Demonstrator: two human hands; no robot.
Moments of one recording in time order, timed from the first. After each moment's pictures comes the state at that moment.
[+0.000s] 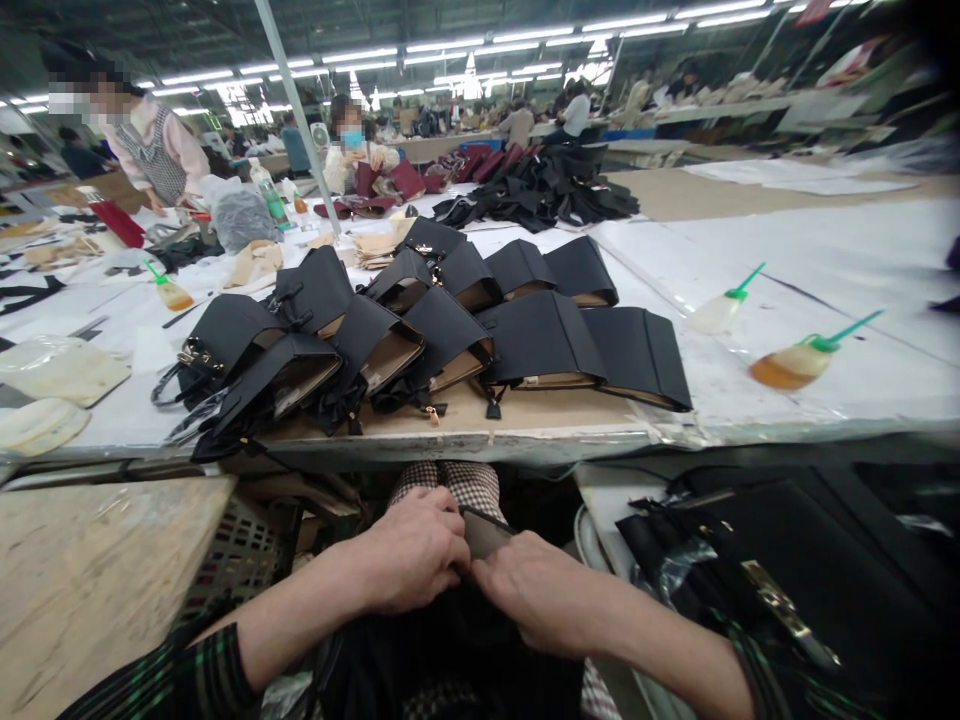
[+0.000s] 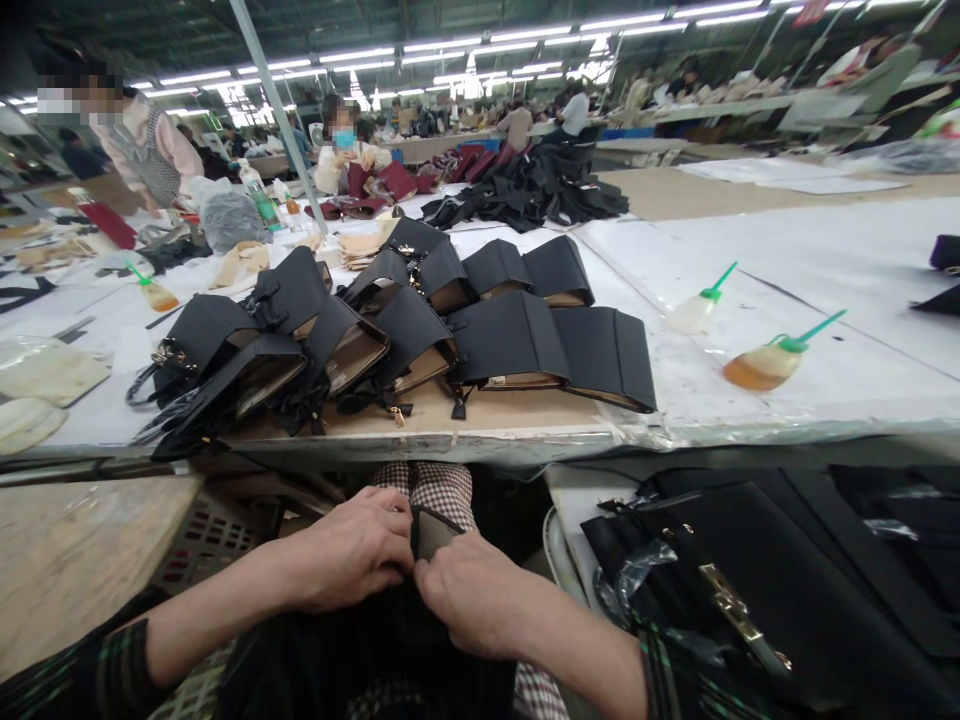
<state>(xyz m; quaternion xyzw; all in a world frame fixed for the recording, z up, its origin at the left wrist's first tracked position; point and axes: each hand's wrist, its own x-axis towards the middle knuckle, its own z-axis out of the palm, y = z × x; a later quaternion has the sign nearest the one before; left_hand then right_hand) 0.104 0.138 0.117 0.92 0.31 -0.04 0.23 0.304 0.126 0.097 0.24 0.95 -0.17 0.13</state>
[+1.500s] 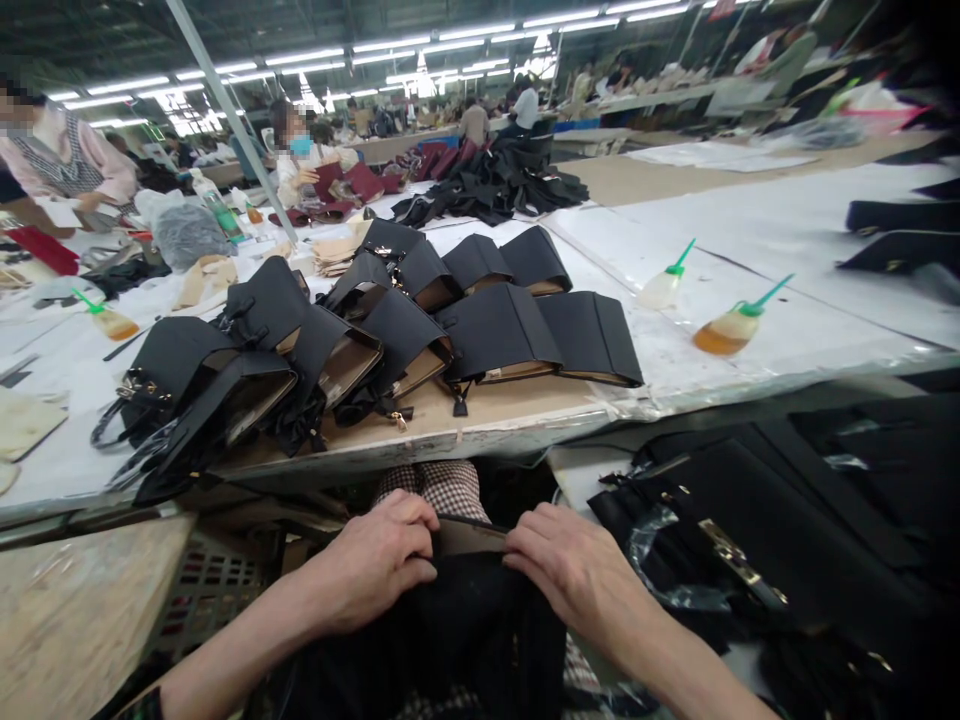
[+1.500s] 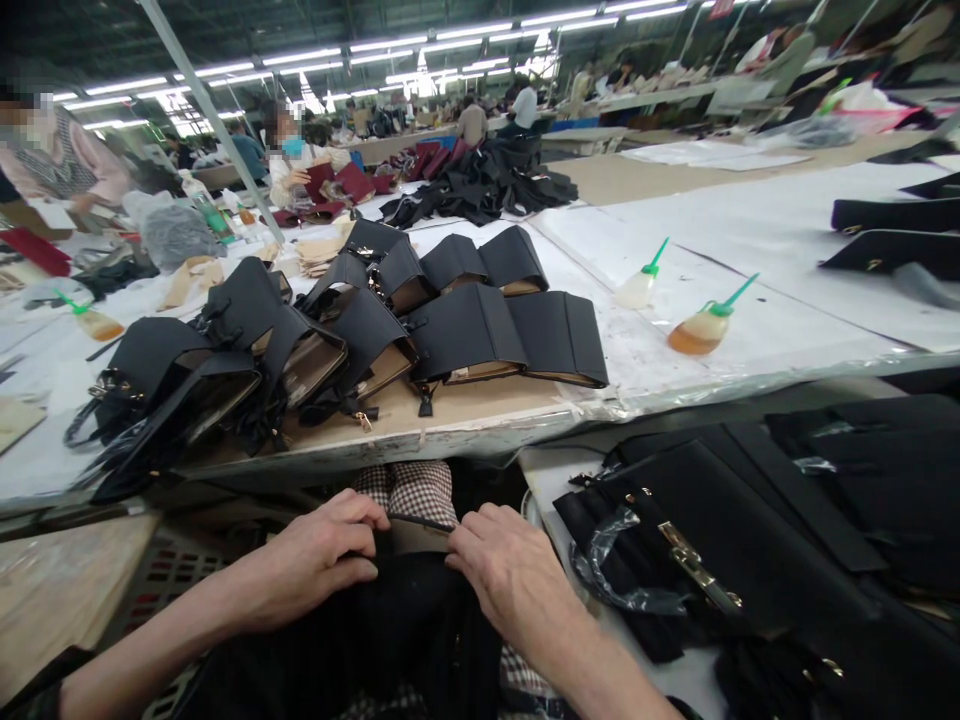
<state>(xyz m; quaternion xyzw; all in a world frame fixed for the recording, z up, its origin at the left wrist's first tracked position) 0.106 0.140 0.115 0.85 0.40 0.01 0.34 0.372 0.102 0.081 0.46 0.87 -0.13 -0.14</state>
